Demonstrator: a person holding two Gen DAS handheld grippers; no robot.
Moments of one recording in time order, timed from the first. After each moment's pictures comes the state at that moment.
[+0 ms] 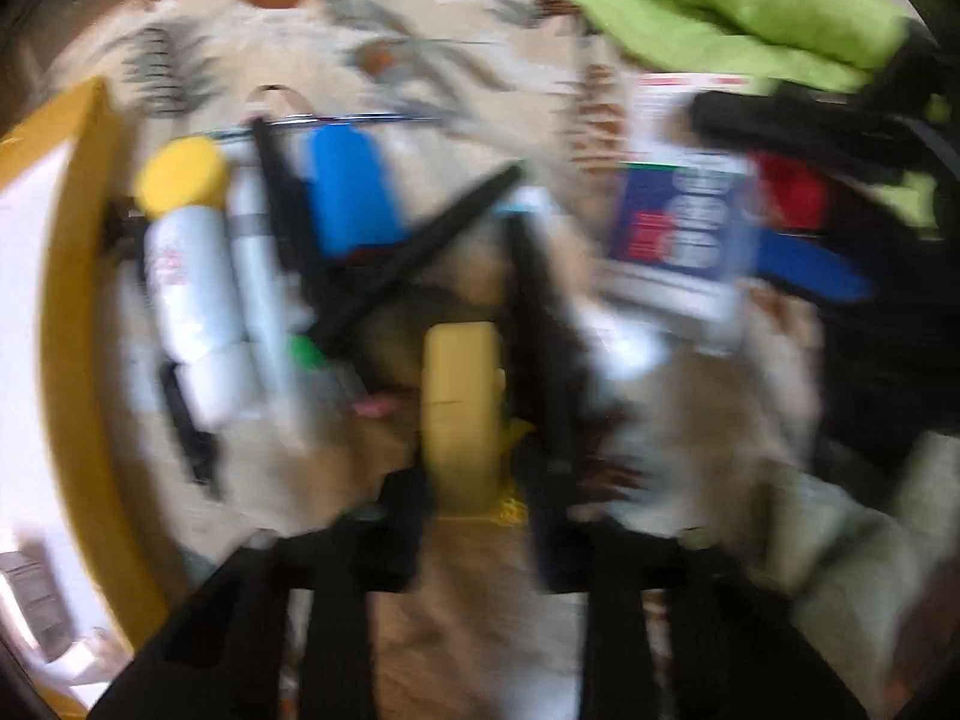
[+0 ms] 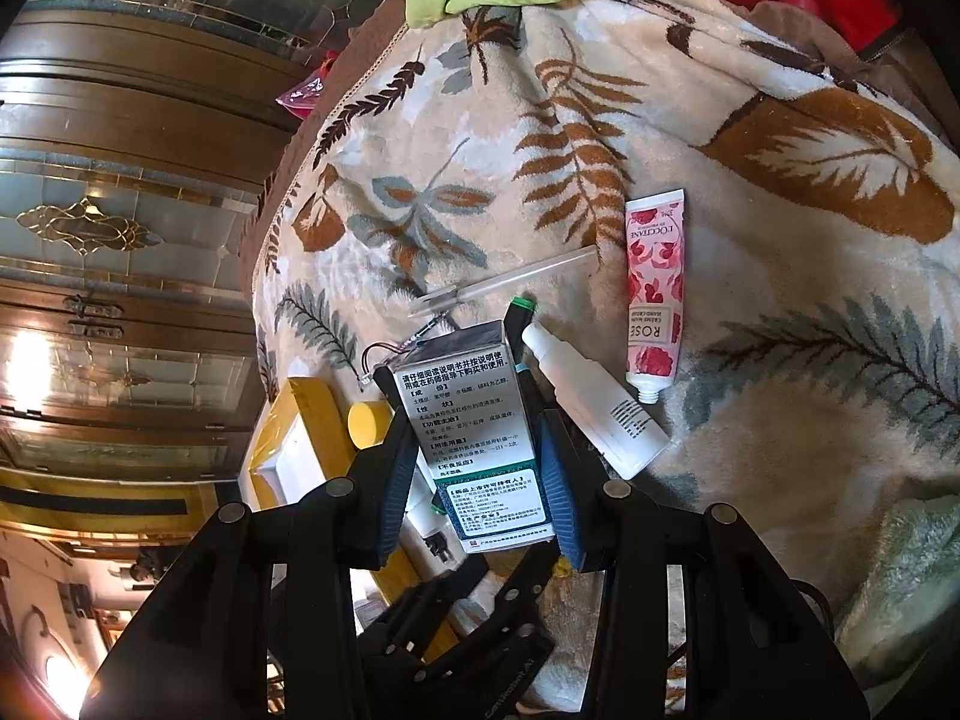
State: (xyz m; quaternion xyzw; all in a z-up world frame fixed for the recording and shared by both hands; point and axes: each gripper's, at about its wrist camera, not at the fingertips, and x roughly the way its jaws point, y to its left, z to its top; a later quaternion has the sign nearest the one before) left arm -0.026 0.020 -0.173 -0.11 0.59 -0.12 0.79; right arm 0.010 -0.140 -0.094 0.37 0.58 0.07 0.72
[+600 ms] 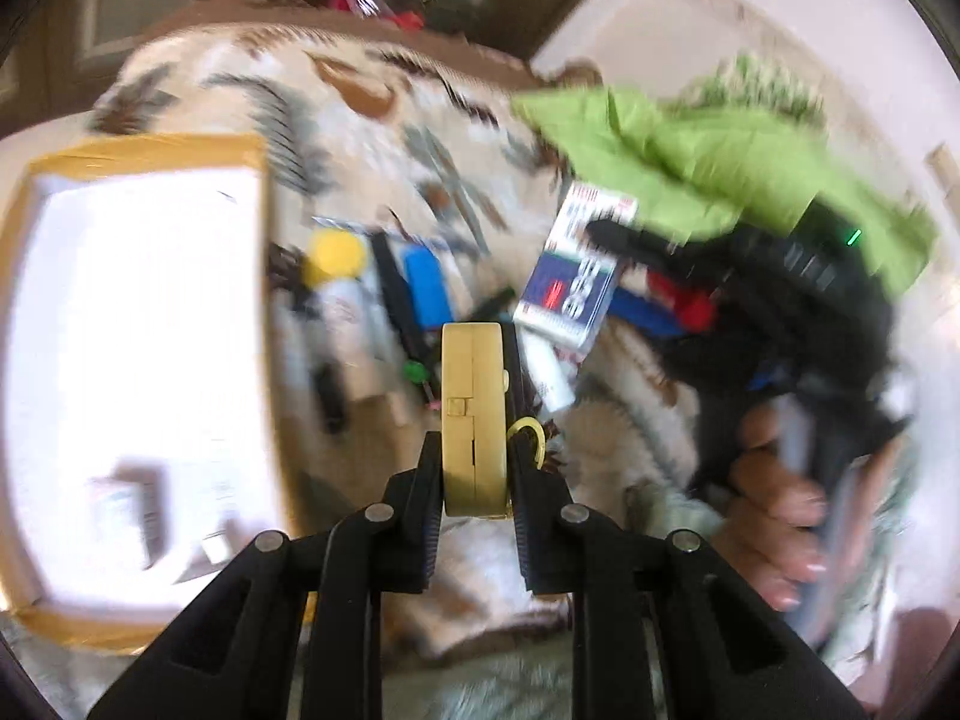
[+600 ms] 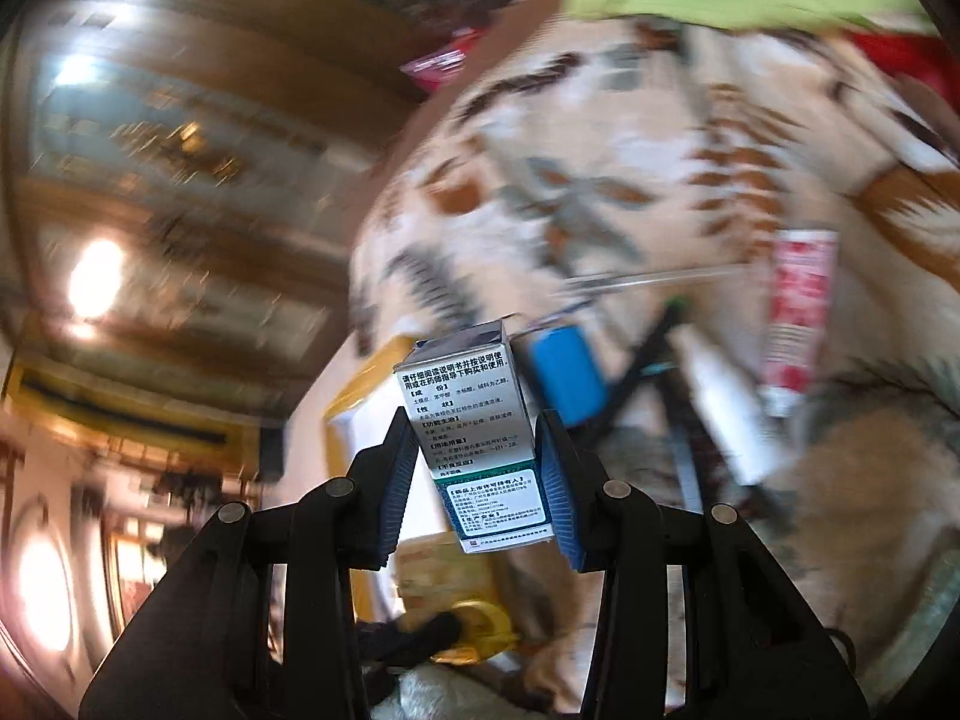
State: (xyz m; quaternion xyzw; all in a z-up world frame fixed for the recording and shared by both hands) left arm -0.093 0.122 -0.072 -0.23 0.49 -0.12 0.83; right arm 0.009 -0.089 -0.058 0.34 0.53 0.22 0.74
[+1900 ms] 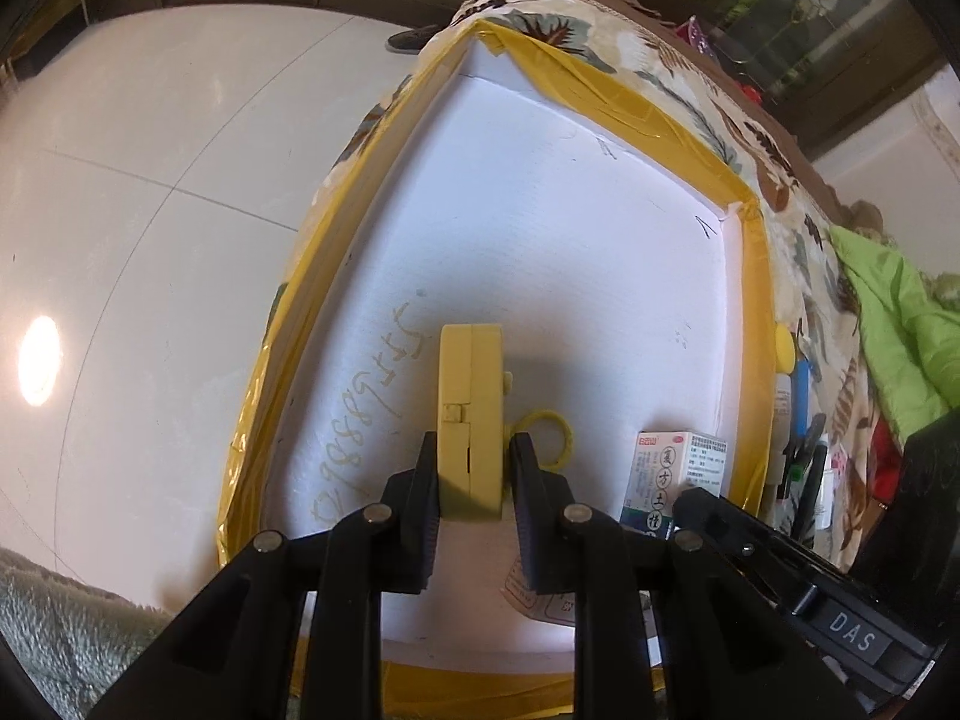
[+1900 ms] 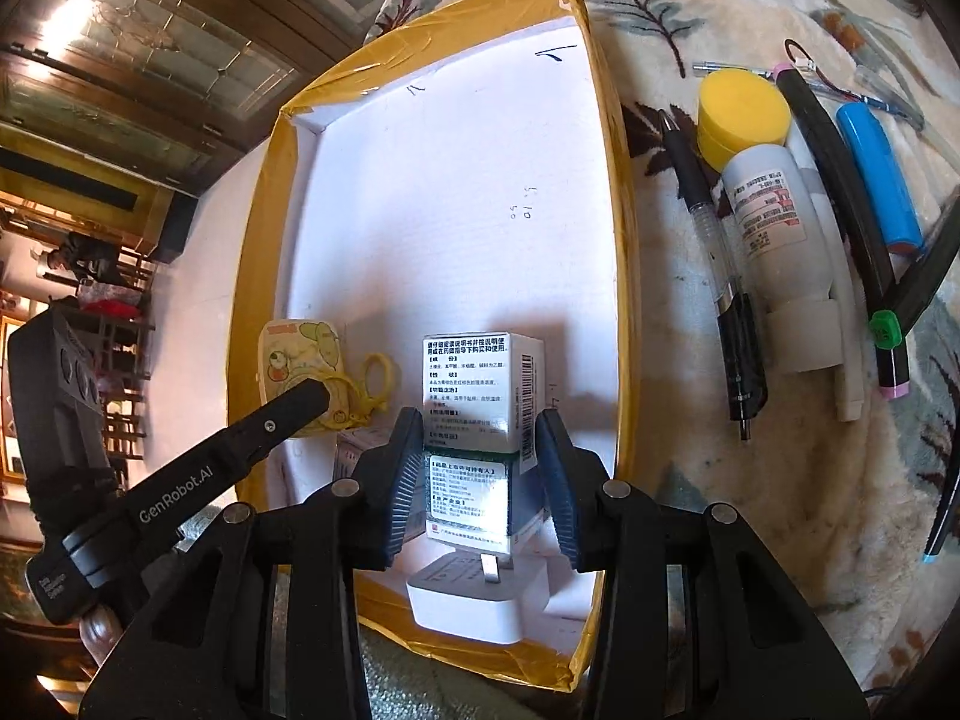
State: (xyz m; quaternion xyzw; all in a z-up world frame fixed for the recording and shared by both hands) left arm -0.132 0.293 -0.162 -0.31 0.53 0.16 0.77; right arm -0.032 0.145 -0.152 0.09 0.66 0.27 0.69
